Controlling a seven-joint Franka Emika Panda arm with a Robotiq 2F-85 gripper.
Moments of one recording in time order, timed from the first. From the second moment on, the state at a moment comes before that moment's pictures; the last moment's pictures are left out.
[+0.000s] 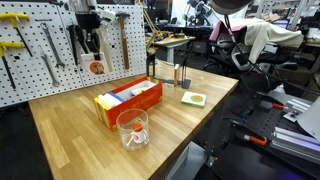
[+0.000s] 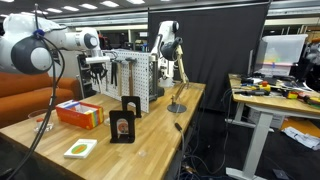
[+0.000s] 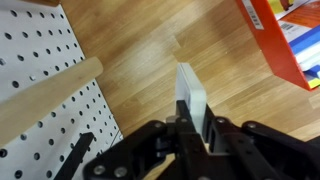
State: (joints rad) arm 0.46 1.26 0.09 -0.37 -0.14 1.68 -0.60
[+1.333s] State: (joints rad) arm 0.55 1.13 0.06 -0.37 -0.13 1.39 -0.02
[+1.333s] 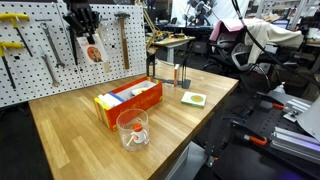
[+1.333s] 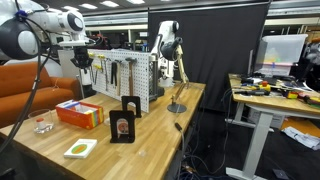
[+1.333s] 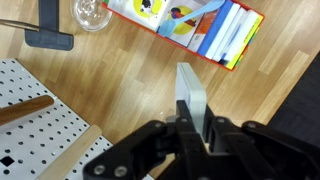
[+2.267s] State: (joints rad) arm 0.56 1.10 0.07 -0.37 -0.10 1.36 0.13
